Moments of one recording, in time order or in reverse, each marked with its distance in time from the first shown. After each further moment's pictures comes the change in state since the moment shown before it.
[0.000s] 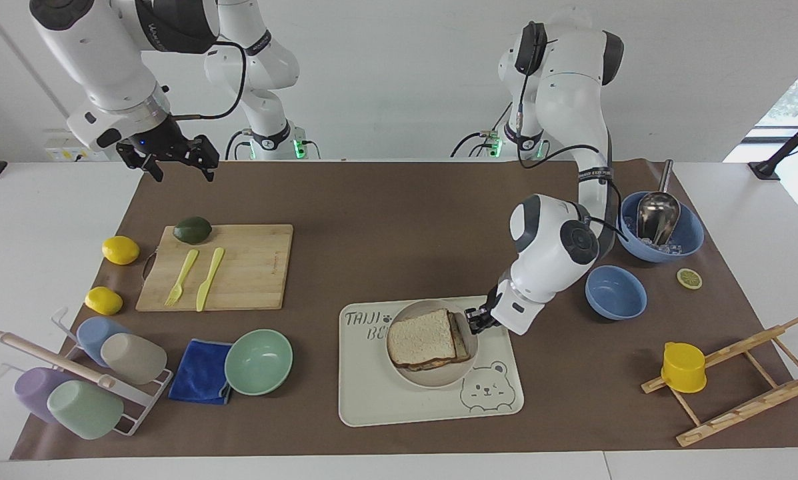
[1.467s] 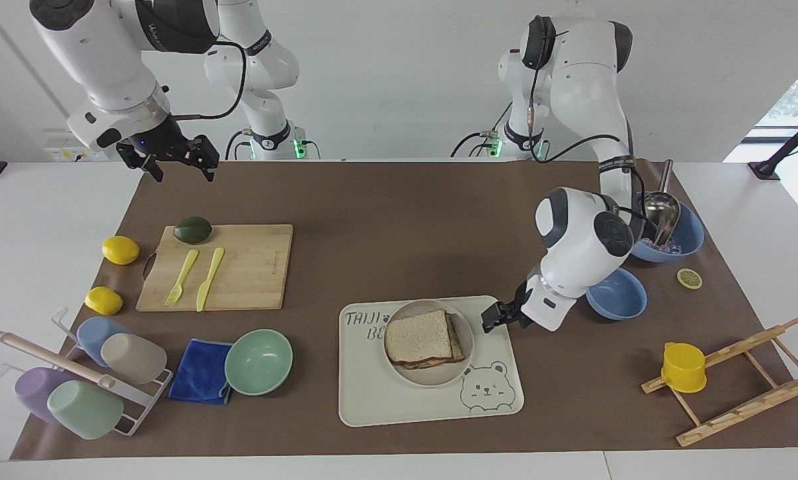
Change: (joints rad) left arm 0.039 -0.097 0.083 -0.020 0.005 -0.102 0.050; right arm 0.000 0.000 0.000 0.000 0.000 0.000 0.000
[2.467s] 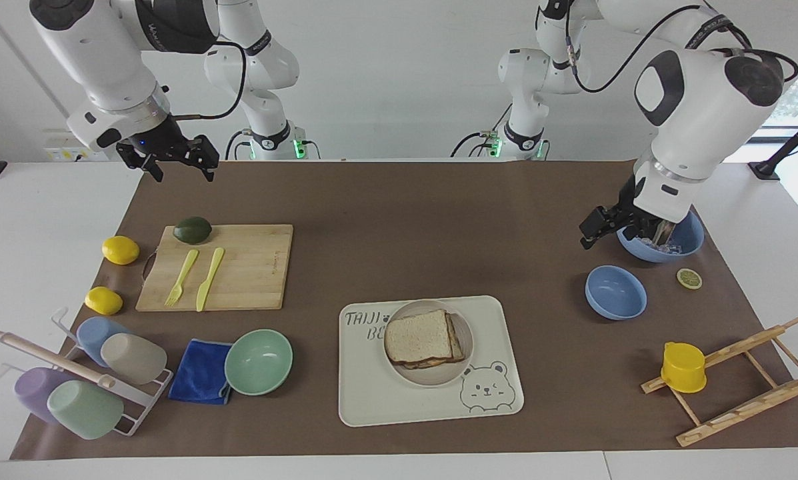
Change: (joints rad) left arm 0.044 -0.355 0.123 -0.010 0.212 -0.409 0.012; right arm 0.000 0.000 0.000 0.000 0.000 0.000 0.000
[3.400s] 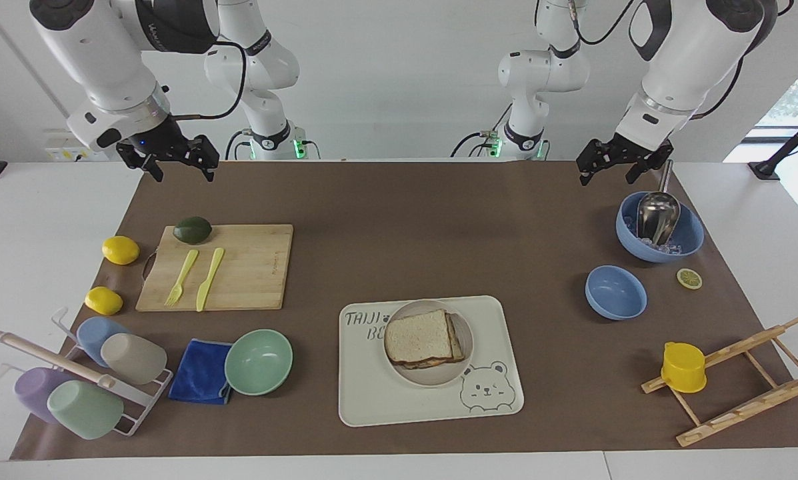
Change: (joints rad) left arm 0.142 -0.272 -0.197 -0.274 0.127 -0.050 0.155; right arm 0.000 0.000 0.000 0.000 0.000 0.000 0.000
